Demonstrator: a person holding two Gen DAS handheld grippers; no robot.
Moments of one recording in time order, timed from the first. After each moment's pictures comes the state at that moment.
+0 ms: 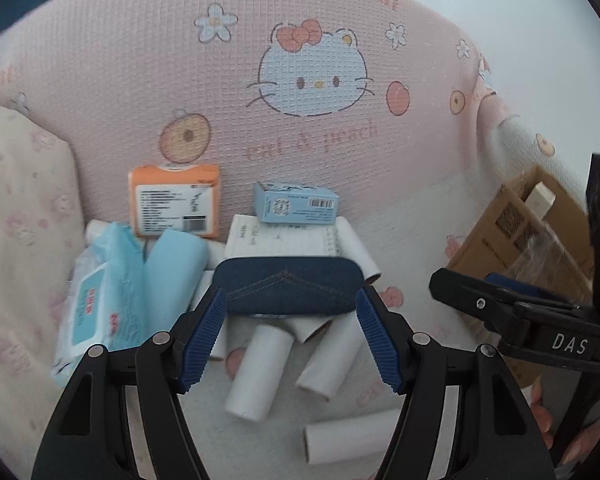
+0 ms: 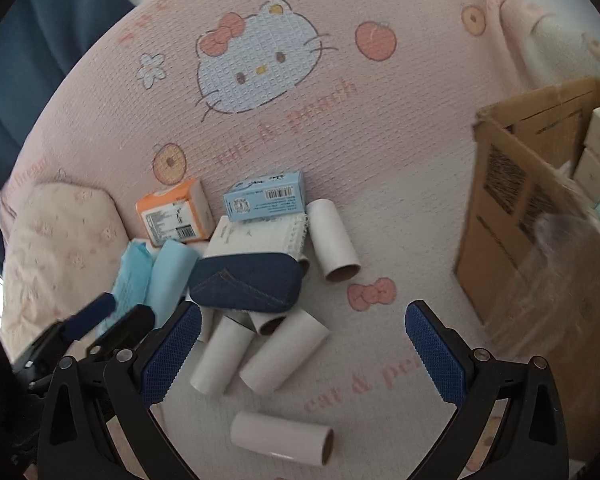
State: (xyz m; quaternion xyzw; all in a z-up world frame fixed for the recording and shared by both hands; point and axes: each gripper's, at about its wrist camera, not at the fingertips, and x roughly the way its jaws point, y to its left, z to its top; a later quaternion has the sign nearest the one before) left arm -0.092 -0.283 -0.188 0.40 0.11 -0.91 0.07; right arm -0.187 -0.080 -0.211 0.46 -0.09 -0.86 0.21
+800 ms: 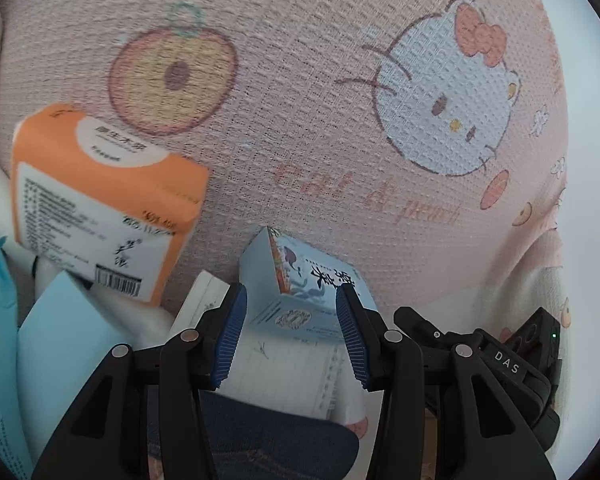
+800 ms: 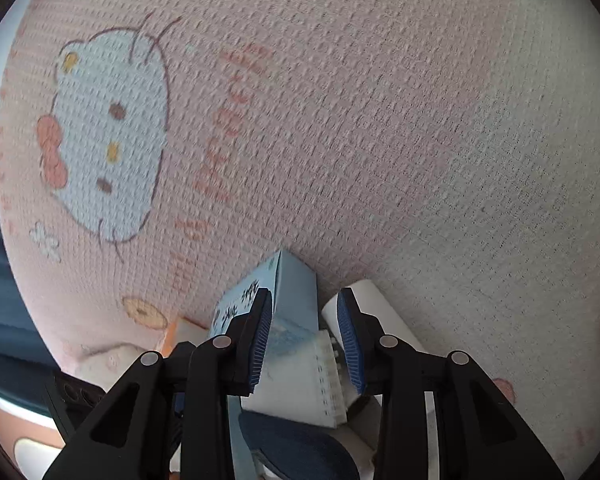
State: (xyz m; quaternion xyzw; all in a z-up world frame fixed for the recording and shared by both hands) left arm -0.237 -0.369 -0.258 0.42 0.33 -0.84 0.09; right arm -0.354 -0.098 -0.318 0.53 -0.36 -0.74 0.19
